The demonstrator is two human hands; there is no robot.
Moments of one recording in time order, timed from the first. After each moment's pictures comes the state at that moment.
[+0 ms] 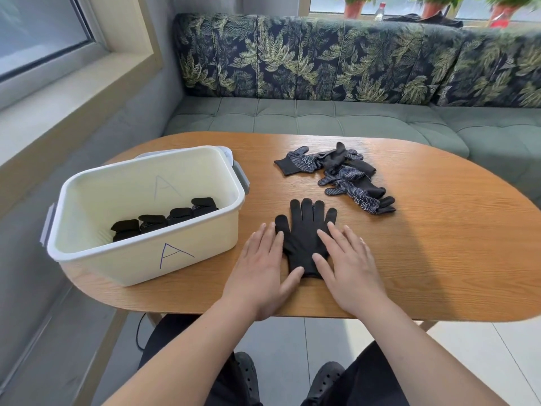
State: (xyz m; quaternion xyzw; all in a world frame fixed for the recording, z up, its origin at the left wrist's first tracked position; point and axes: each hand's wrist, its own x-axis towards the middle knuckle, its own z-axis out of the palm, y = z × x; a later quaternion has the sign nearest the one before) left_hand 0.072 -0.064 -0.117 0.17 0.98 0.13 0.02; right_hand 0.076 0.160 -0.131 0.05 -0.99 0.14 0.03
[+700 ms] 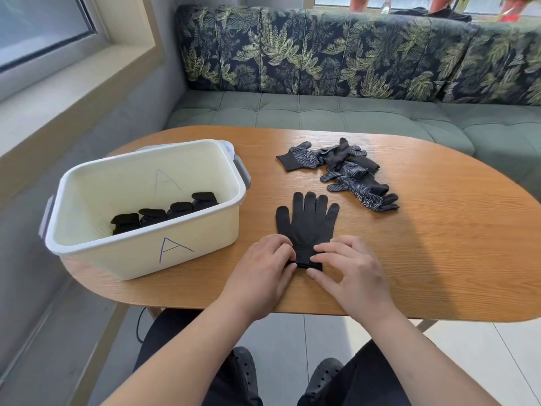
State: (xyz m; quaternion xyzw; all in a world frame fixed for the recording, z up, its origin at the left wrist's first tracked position) left_hand 0.074 -0.071 -0.130 0.28 0.91 0.25 -0.14; right_hand 0.090 0.167 -0.134 0.16 -0.94 0.24 0.21
